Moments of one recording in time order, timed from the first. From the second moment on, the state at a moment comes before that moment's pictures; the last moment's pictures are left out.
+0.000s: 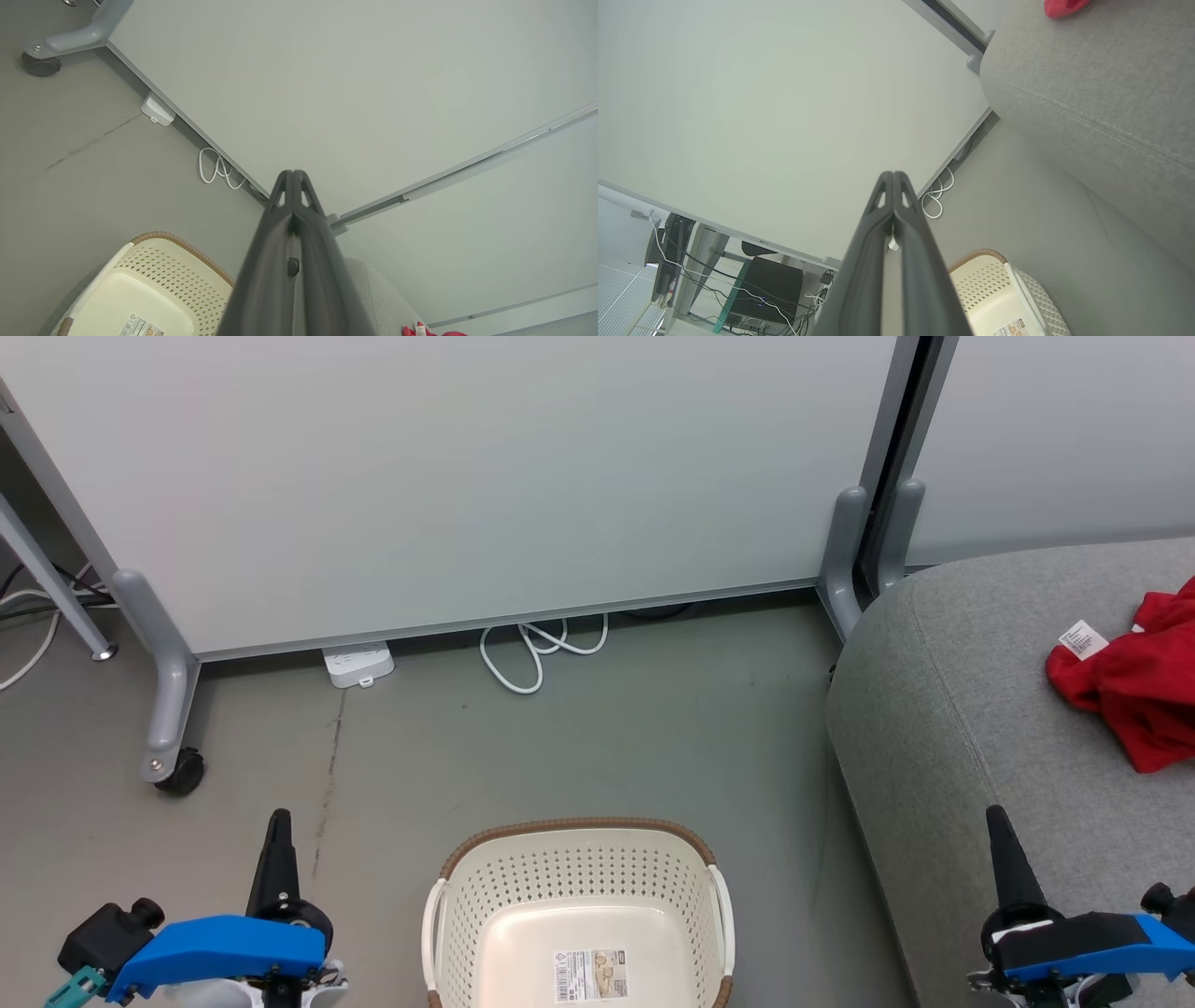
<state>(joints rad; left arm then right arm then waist) -0.06 0.05 0.05 0.28 -1.01 -0.12 -0.04 -0.06 -0.04 -0.10 0.28 0.99 0.13 -0.04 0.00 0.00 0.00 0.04</state>
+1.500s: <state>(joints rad) -0.09 0.05 0.09 0.26 -1.43 -0.12 0.07 -0.09 -0.05 -0.11 0.26 1.43 0.13 0.07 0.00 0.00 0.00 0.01</state>
